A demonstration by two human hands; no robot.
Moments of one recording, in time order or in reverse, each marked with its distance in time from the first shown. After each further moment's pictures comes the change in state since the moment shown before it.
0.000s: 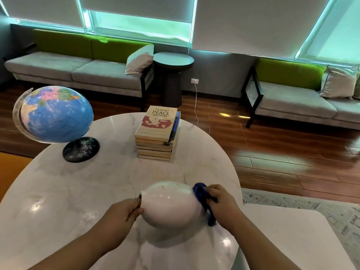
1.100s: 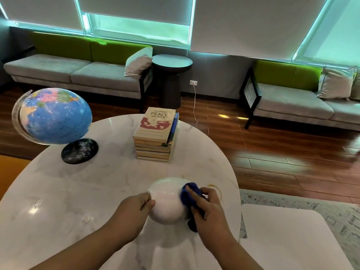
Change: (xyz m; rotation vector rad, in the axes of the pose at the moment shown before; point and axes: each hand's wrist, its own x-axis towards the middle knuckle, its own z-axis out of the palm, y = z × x) left_hand 0.004 0.051 0.002 -0.162 0.020 -0.185; right_hand -0.039 -0.018 0.031 0.180 0.122 -0.232
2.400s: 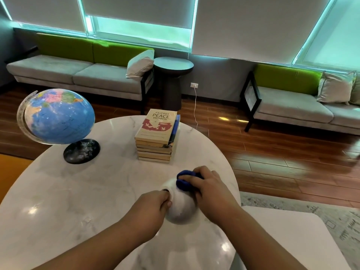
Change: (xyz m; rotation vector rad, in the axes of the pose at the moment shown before) left_hand 0.007 0.019 0.014 0.267 -0.034 0.266; right_hand 0.032 -0.072 -0.032 -0.693 -0.183 -0.229
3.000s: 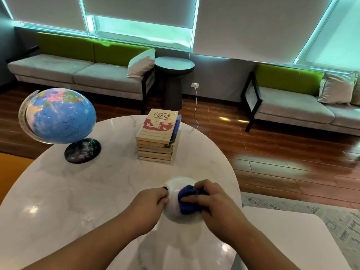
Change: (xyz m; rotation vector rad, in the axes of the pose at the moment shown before) left_hand 0.007 -0.006 -0.006 -0.116 -0.032 -0.064; right_hand -0.025 0.015 0.011 0.067 -0.061 -0.082
